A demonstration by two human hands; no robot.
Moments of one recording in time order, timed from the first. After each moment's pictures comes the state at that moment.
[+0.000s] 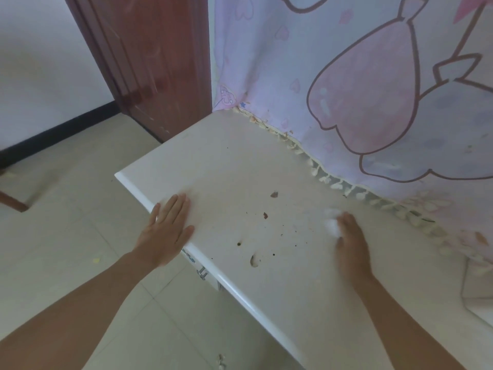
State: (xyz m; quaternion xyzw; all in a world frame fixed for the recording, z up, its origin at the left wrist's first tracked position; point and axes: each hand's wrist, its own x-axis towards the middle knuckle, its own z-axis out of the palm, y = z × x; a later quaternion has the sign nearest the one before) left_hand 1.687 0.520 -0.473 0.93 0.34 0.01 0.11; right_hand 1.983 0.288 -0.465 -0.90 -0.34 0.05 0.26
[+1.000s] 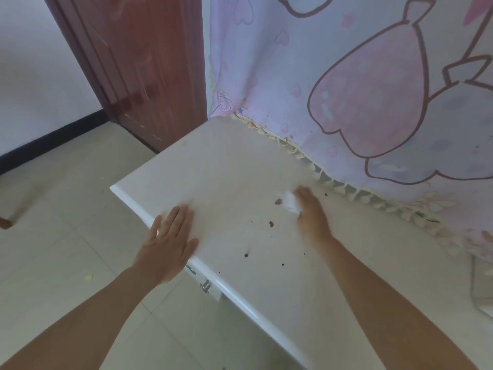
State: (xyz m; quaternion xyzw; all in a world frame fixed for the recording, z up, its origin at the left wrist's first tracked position) left_hand 1.687 0.530 -0.477 0.95 0.32 0.01 -0.02; right_hand 1.967 0.390 -0.453 -0.87 -0.44 0.07 0.20
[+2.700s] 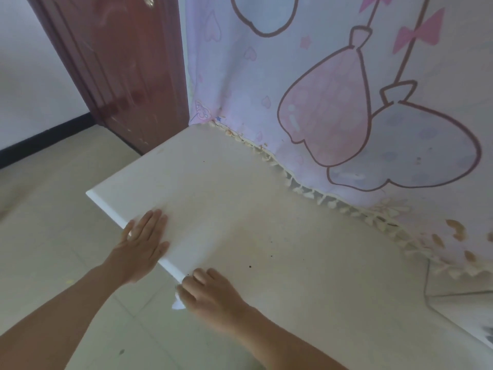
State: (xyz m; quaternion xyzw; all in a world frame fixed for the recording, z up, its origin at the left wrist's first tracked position) left_hand 1.686 0.533 -0.473 0.94 0.33 -0.05 0.05; right_hand 1.809 0.355 -0.443 -0.64 -0.74 -0.14 0.15
